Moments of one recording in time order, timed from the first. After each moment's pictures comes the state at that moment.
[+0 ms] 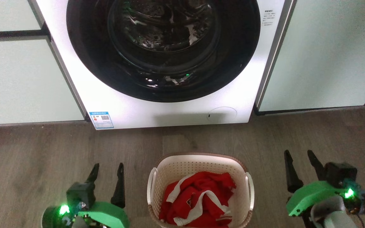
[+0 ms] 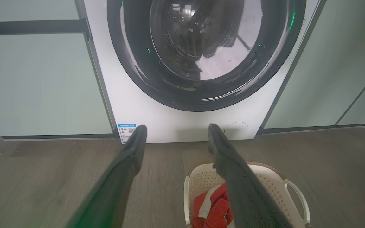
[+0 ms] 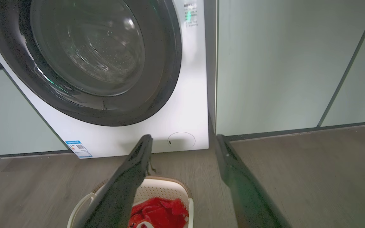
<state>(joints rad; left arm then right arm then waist) 0.06 0.18 -0.38 0.18 -0.34 0.17 -0.23 -0.01 -0.07 0.05 0.29 0.27 0.14 -0.19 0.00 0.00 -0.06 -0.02</state>
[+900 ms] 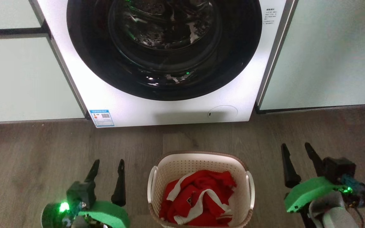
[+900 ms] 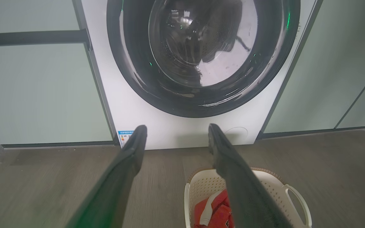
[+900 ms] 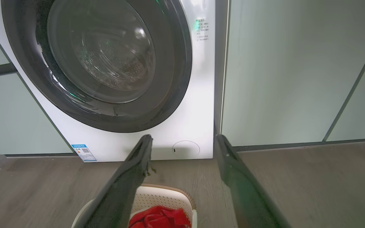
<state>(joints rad) 0.05 0.18 -0.38 0.16 -0.32 0.17 -0.25 -0.01 -0.07 0.06 0.22 0.25 0.14 -0.17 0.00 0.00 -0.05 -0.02</state>
